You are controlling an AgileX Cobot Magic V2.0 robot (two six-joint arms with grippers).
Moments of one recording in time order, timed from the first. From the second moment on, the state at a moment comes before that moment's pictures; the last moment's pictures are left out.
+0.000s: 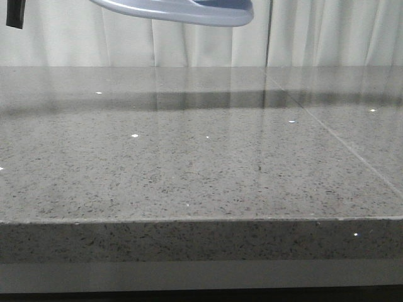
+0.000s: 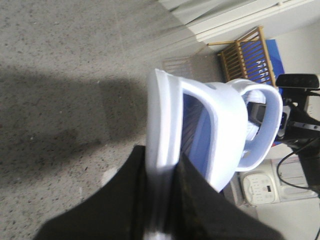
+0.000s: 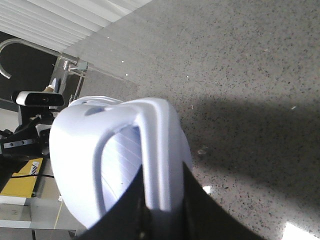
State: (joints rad) left arm 0.06 1.83 -1.50 -1.40 1.19 0.61; right arm -0.14 1.91 -1.80 1.24 1.23 -0.43
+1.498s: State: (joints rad) left arm 0.05 1.83 -1.50 -1.50 1.19 0.61; right arm -0.21 1.93 -1.80 1.19 1.22 -0.41
